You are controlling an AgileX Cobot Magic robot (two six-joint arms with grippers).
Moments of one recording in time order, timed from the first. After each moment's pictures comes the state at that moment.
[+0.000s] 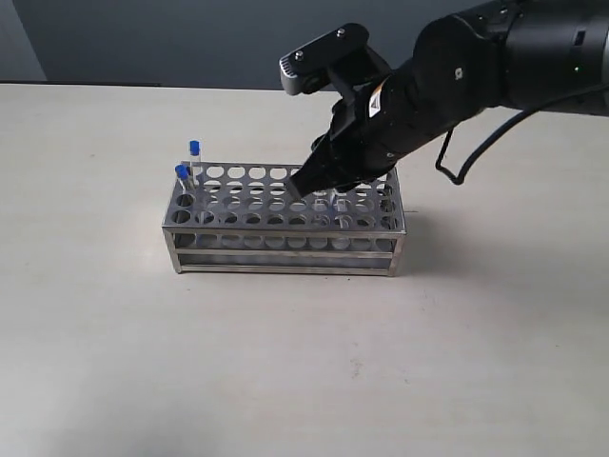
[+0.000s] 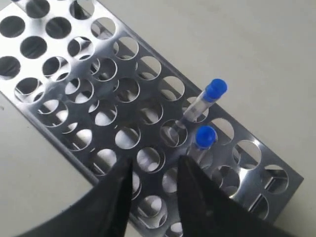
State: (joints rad) left arm 0.16 0.01 0.00 -0.20 0.24 0.06; right arm 0.76 1.72 -1.19 0.04 0.50 -0.15
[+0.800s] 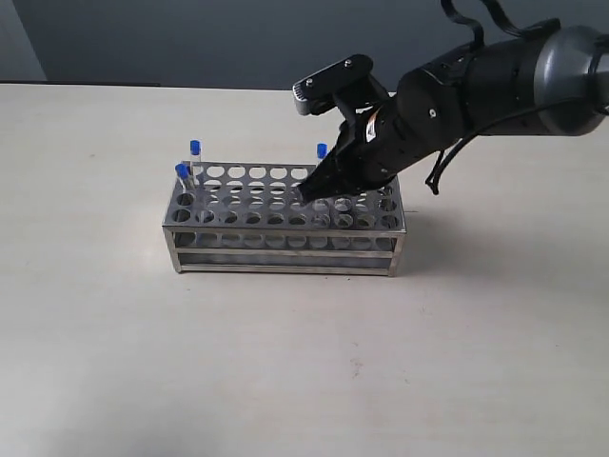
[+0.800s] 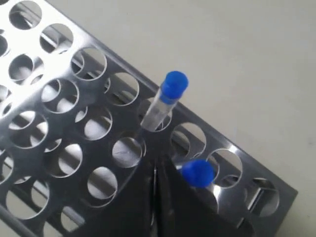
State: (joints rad) left arm 0.16 0.01 0.00 -0.20 0.24 0.06; right arm 0.72 1.85 -1.18 -0.07 0.38 -0.03
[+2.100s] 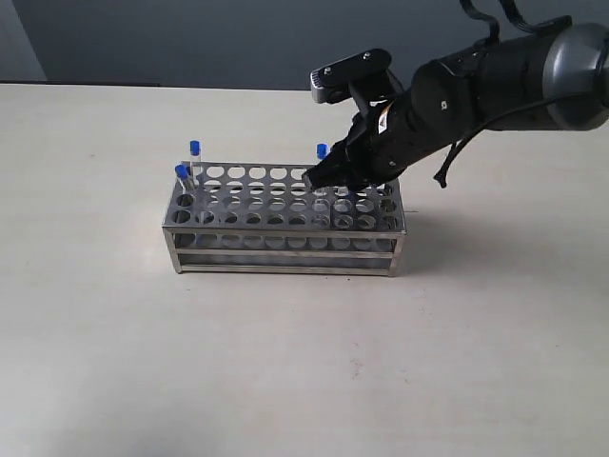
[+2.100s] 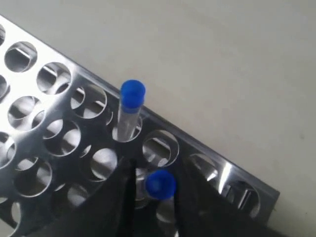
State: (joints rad) left arm 0.16 0.01 0.00 -0.20 0.24 0.06; right arm 0.67 1.86 -1.18 -0.01 0.35 -0.03
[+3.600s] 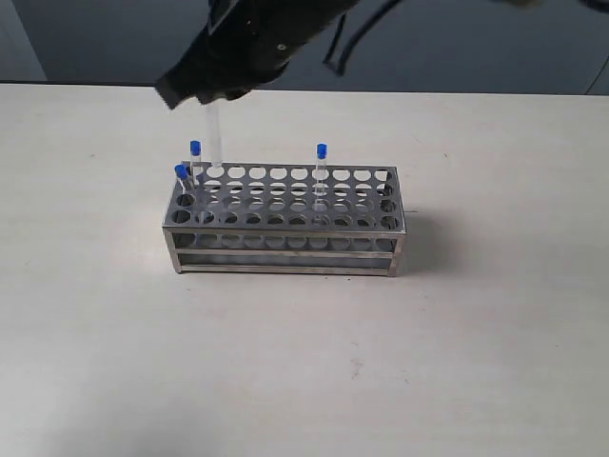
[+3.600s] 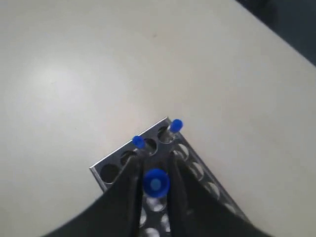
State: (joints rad) left arm 0.16 0.01 0.00 -0.20 0.24 0.06; right arm 0.86 1.89 -1.71 0.26 0.73 -0.36
